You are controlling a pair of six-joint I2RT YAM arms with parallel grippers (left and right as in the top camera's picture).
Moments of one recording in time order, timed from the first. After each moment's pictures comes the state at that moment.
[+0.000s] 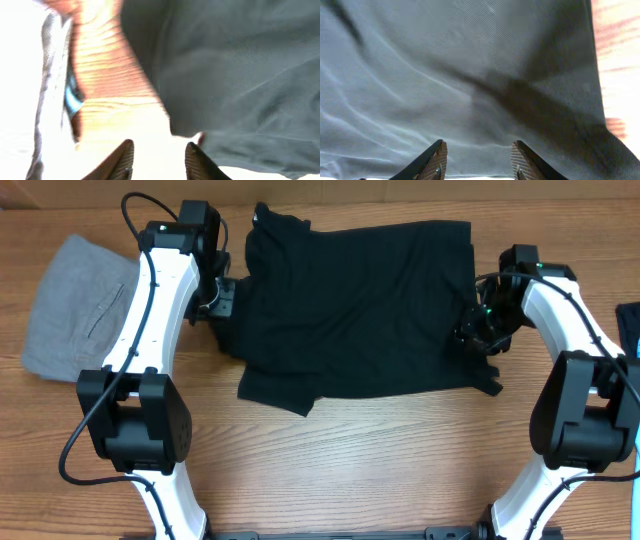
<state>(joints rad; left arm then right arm) -0.08 2.04 1.87 -1.31 -0.11 0.00 -0.11 2.01 1.50 -1.05 -0.29 0.23</state>
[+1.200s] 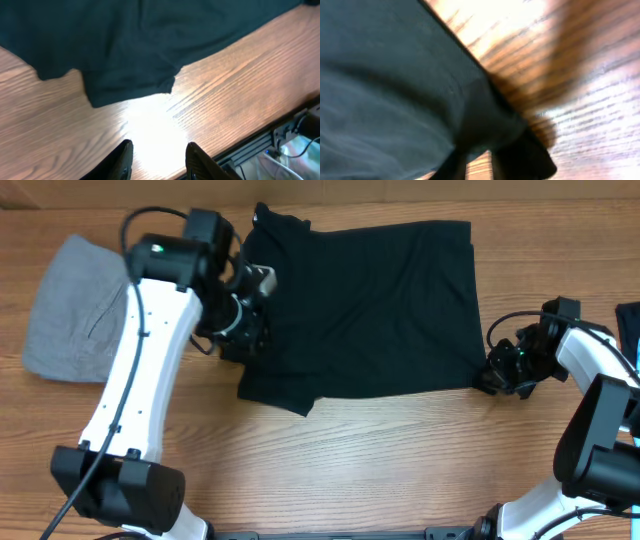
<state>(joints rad) -0.21 1.76 1.79 -1.50 0.32 0.11 -0.32 1.85 1.12 -0.85 -0.37 0.36</state>
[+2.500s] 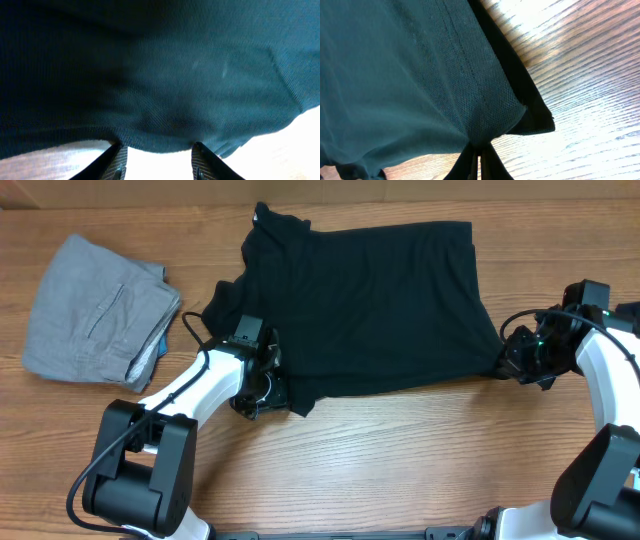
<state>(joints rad) -0.29 1.77 0.97 -0.70 0.28 -0.38 -0.32 1.66 1.21 -1.02 -0.32 0.30</state>
